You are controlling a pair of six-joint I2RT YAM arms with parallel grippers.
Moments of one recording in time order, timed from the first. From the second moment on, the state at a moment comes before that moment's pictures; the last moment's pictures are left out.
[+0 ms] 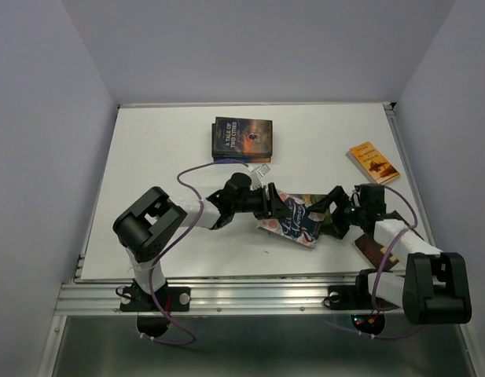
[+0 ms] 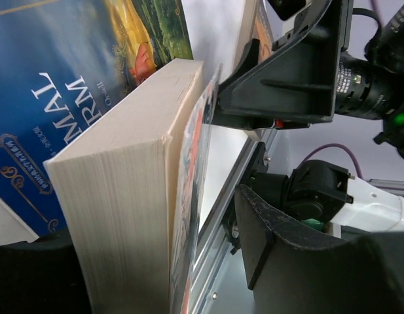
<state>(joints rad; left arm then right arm) -0.80 1.78 0.77 0.63 0.51 -1.01 -0.01 1.16 0.38 -0.11 -0.59 0.92</state>
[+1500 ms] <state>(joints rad) -0.68 1.61 1.08 -0.21 0.30 -0.42 0.23 2.11 1.59 -1.08 -1.20 -1.15</state>
